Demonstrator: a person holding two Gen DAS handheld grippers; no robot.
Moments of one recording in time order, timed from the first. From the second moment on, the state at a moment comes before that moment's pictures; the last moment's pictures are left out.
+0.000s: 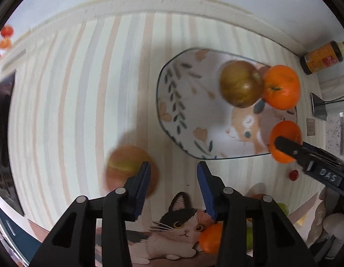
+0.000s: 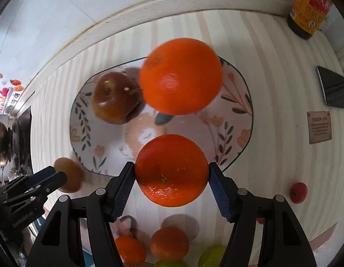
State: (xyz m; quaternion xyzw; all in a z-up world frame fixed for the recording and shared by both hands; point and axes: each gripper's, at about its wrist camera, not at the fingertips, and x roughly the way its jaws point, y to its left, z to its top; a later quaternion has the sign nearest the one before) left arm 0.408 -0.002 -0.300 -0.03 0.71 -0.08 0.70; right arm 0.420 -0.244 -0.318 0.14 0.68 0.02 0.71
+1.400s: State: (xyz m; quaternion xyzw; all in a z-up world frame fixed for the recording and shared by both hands) left arm 0.520 0.218 -0.331 -0.13 0.66 0.08 0.73; right arm 0.425 -0.185 -0.319 0.17 0.68 0.02 0.71
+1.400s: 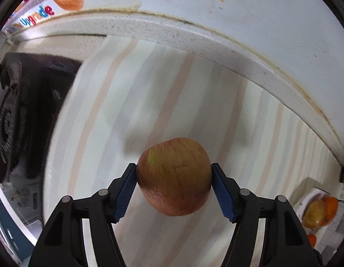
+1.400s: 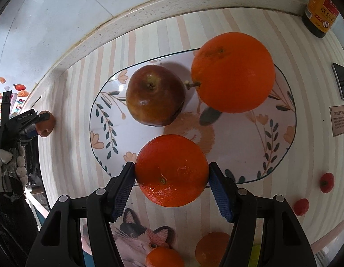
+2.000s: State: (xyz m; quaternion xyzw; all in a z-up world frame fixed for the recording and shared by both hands) left arm 0.464 0.050 -0.262 -0.15 0.65 -0.11 0.74; right arm 0.414 -0.203 -0.321 0.18 0.67 0.01 0.72
